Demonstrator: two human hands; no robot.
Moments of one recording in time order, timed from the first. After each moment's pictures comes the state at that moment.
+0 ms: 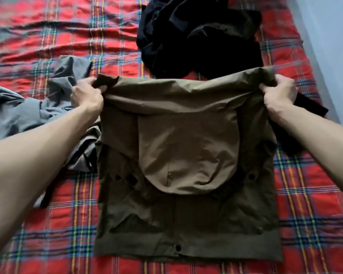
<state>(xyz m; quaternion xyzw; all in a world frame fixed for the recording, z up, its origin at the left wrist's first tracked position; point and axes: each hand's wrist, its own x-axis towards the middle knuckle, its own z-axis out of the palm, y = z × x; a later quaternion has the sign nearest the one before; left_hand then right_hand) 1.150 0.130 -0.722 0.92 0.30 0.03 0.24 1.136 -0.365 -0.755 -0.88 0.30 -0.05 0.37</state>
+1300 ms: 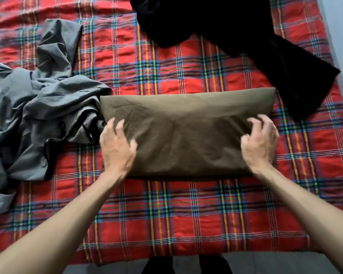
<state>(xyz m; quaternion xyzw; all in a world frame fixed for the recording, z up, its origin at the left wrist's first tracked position) 0.919 0.088 -0.790 0.99 0.07 -0.03 0.11 0.907 -0.284 -0.800 -0.98 0.16 -0.03 0.13</state>
